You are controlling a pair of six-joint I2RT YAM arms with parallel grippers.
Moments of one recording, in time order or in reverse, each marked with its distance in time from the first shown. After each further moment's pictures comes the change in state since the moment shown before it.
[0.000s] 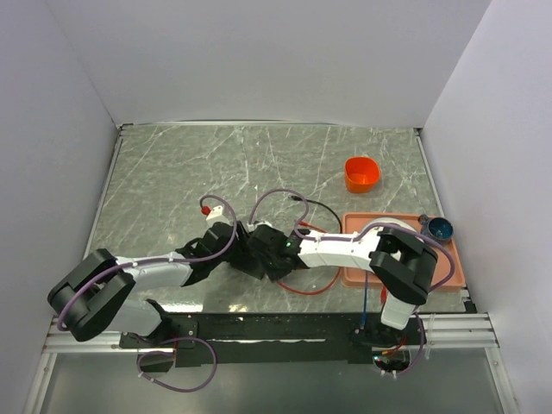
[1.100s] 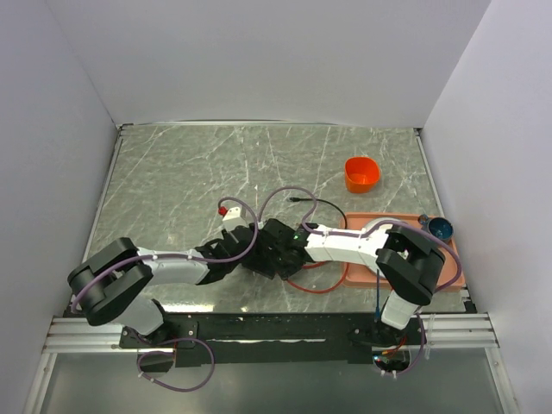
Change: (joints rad) left arm -0.154 0.127 0.103 -0.016 -0.168 -0.021; right arm -0.066 -0.039 -0.021 -0.088 -0.053 -0.043
